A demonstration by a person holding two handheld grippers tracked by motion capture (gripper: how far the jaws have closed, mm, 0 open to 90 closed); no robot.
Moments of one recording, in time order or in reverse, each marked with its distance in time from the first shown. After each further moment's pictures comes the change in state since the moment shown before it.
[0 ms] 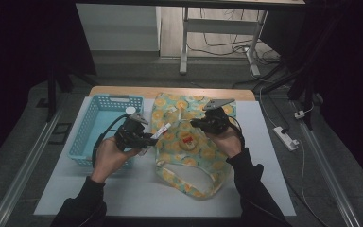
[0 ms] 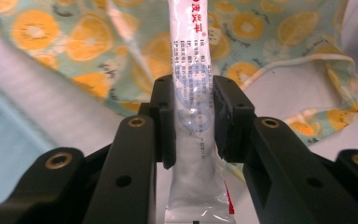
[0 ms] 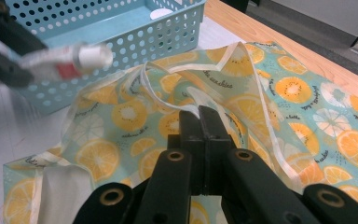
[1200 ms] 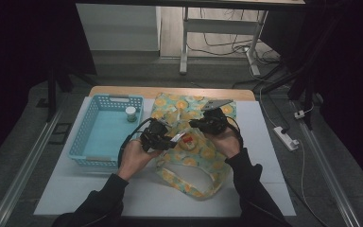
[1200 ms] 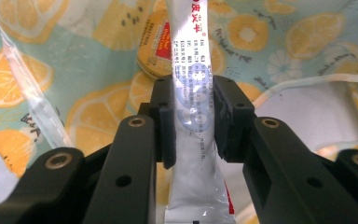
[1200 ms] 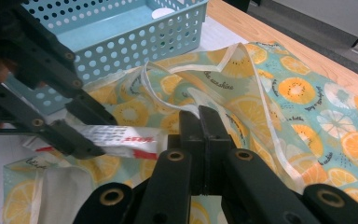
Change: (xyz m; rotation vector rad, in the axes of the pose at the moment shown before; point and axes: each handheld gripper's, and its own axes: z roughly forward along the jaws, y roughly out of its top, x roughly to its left) left arm -0.007 0.026 0.067 0.032 0.000 -0.017; right arm 0.003 0.000 0.005 0.004 0.003 -0.006
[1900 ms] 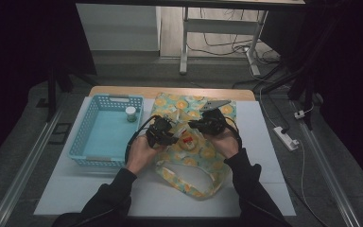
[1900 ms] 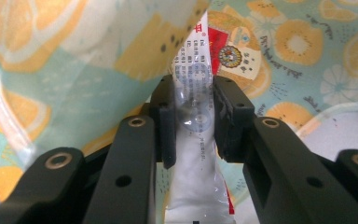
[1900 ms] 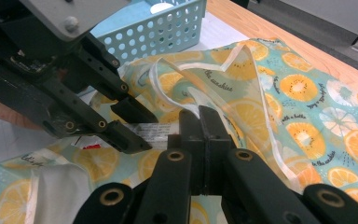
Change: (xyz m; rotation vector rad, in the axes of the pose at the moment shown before) left arm 0.016 0.013 0.030 0.038 0.071 -0.046; right arm 0.000 -0.002 0.006 0.012 -0.007 0.000
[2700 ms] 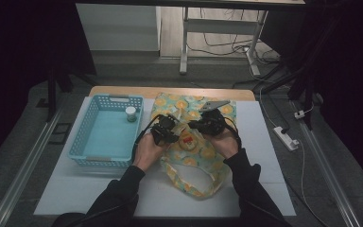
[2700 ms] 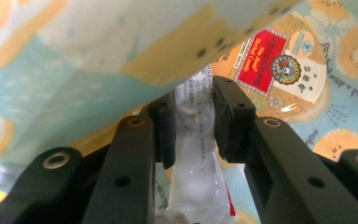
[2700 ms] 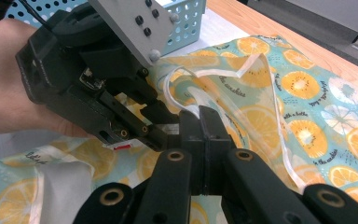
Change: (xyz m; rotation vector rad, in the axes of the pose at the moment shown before) left arm 0.008 0.008 0.027 0.045 0.074 -0.072; right arm 0.000 -0.001 0.002 0.007 0.000 -0.003
